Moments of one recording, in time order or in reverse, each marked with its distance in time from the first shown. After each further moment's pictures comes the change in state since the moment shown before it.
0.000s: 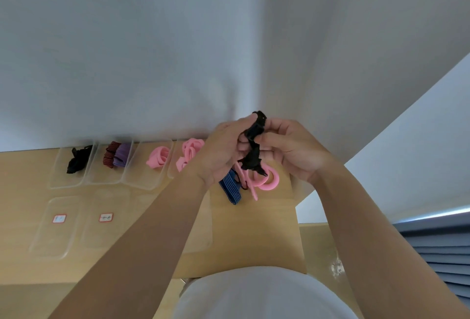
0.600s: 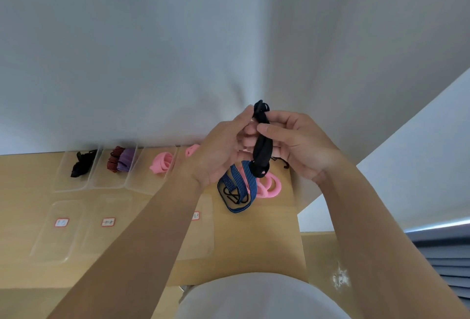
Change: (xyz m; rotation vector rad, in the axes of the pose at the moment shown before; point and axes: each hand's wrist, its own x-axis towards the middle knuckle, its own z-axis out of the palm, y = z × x) left_hand -0.011 0.025 -0.007 0.101 -0.083 0.025; right_hand -0.008 -0.033 0.017 0.018 0.053 -0.050
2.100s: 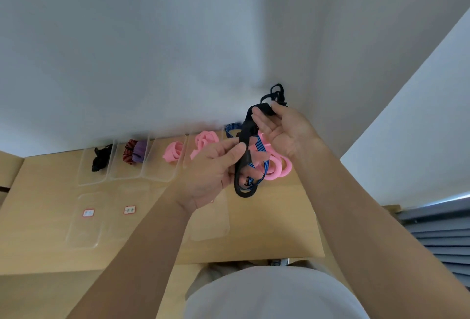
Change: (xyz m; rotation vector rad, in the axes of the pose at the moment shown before) left_hand -0.066 -0.040 -0.015 -0.051 -0.059 -0.051; right_hand 0.048 0.053 0.007 0.763 0.466 0.169
